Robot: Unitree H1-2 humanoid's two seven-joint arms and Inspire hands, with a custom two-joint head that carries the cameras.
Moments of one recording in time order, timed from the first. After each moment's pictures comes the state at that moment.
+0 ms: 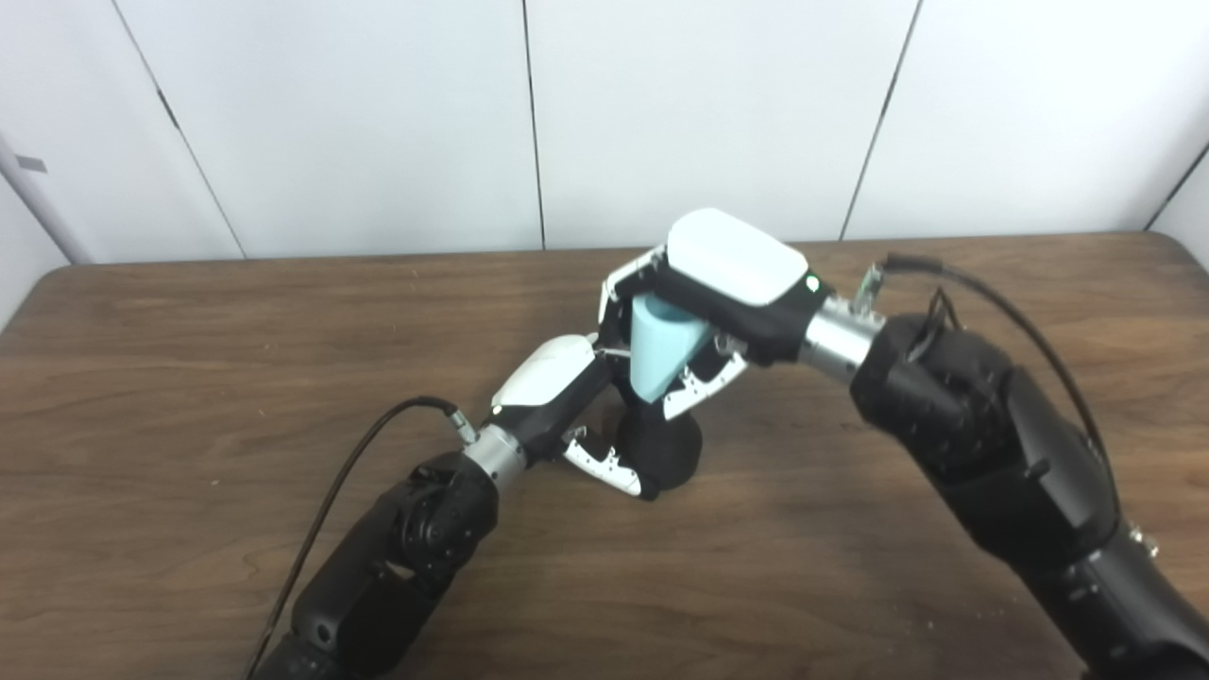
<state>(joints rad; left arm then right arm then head) -0.45 0.23 -0.50 0.17 0.55 -0.02 -0.17 -0.54 -0.41 0.39 -0.21 -0.65 -0.19 0.33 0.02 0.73</state>
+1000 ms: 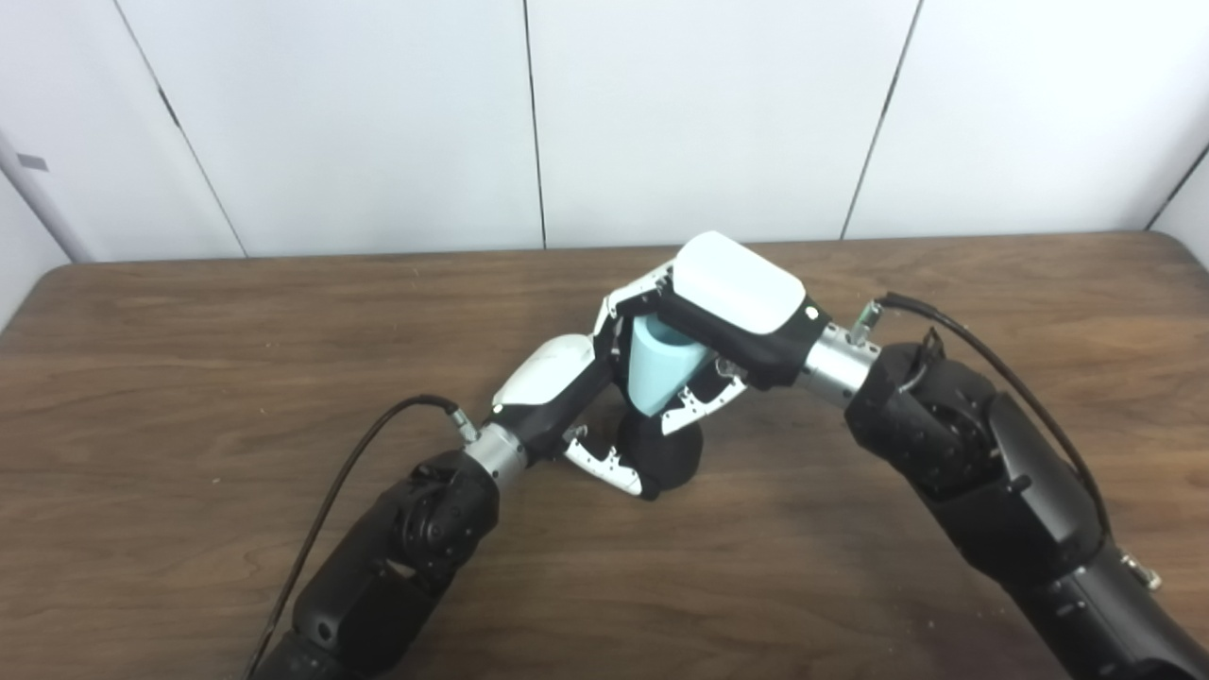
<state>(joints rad) -0.45 0.23 -0.50 0.17 0.55 -0.02 -0.17 -0.54 -0.39 0.39 -0.17 -0.57 -0.15 0.39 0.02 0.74</state>
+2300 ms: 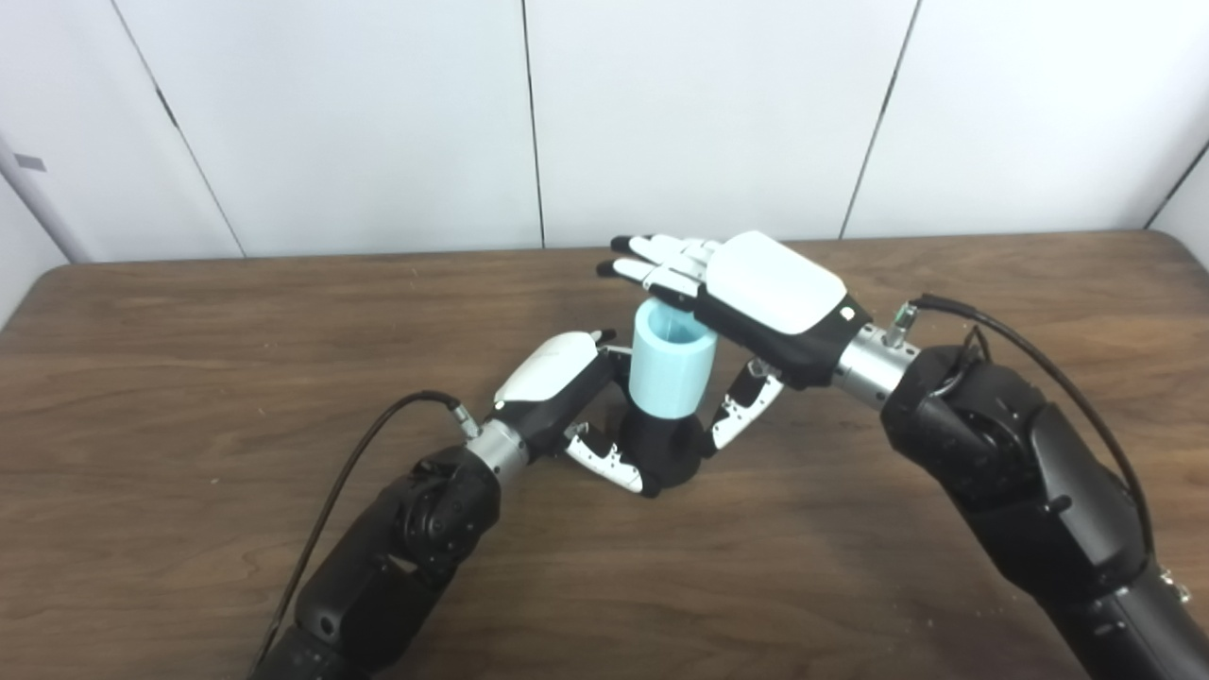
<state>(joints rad) -0.45 0.23 -0.49 0.19 0.55 -0.02 -0.18 -0.49 -0.42 0.31 -0.24 -0.70 -0.13 0.39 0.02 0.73</state>
